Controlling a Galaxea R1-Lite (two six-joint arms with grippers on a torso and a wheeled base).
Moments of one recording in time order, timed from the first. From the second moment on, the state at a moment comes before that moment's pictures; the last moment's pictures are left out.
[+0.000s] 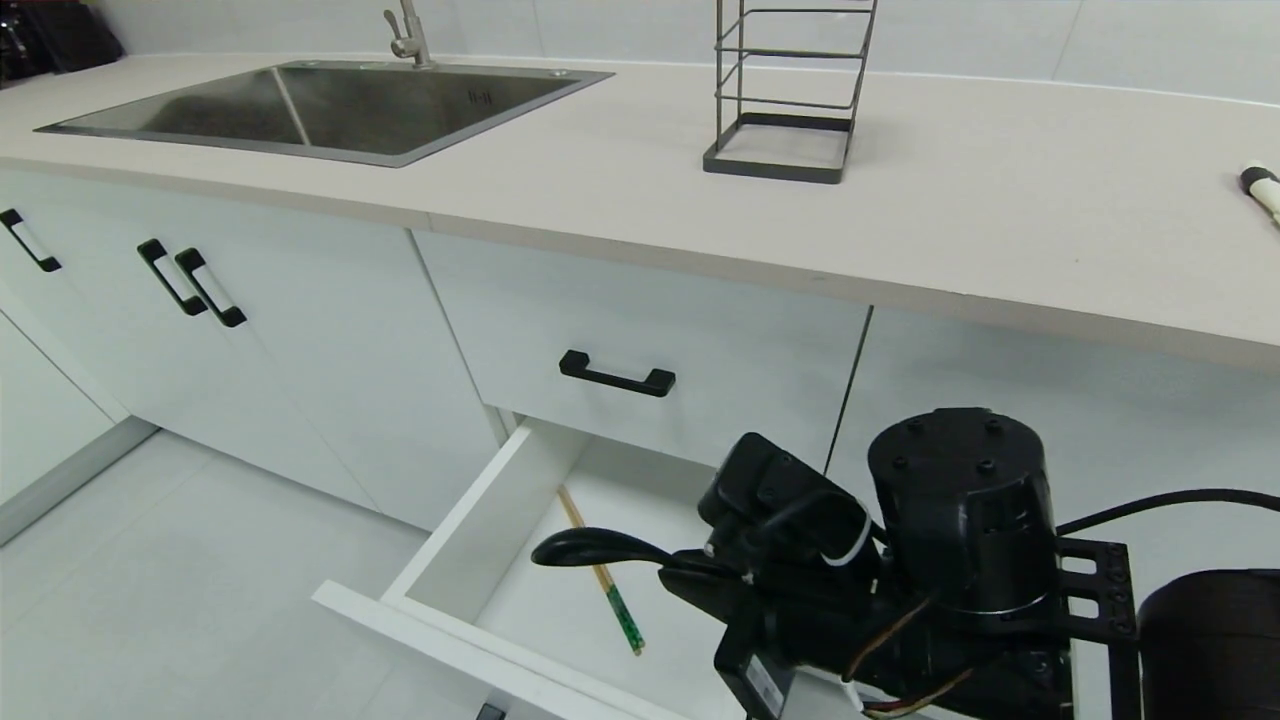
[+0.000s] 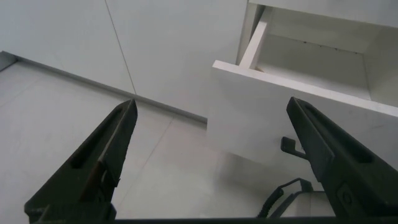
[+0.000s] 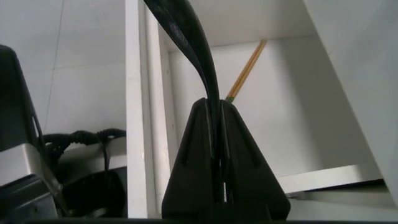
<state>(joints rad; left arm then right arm) 0.00 0.00 0.00 -0.01 0.03 -0.04 0.99 1.75 -0.82 -0.60 0.01 -0.20</state>
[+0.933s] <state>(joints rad) 0.00 0.00 0.00 -0.01 0.03 -0.04 1.01 1.99 -1.05 -0.61 -0.04 -0.20</state>
